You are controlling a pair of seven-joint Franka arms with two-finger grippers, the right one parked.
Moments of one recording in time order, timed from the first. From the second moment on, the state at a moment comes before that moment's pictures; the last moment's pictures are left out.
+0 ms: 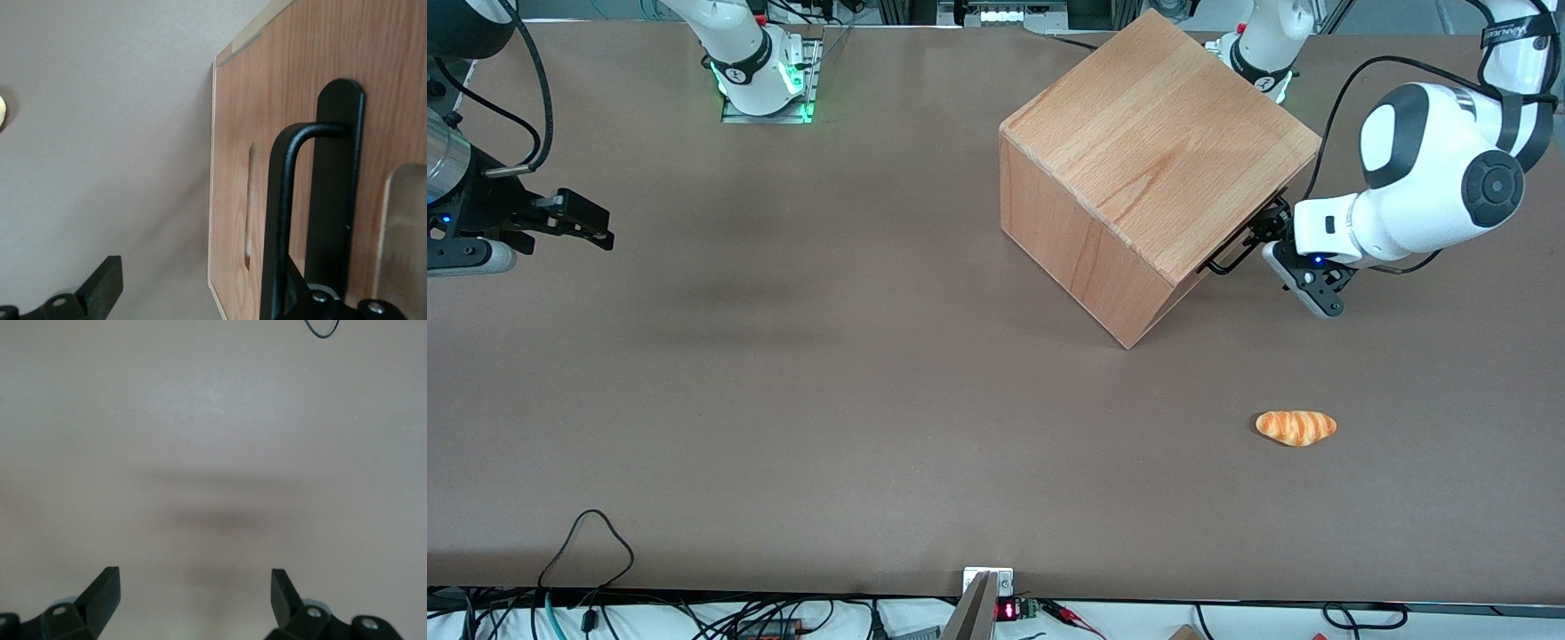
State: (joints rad) arm -0.11 0.08 0.01 -2.06 -0.23 1.96 0.77
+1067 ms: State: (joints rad) arm -0.09 0.08 0.06 -2.08 -0.25 2.07 0.82
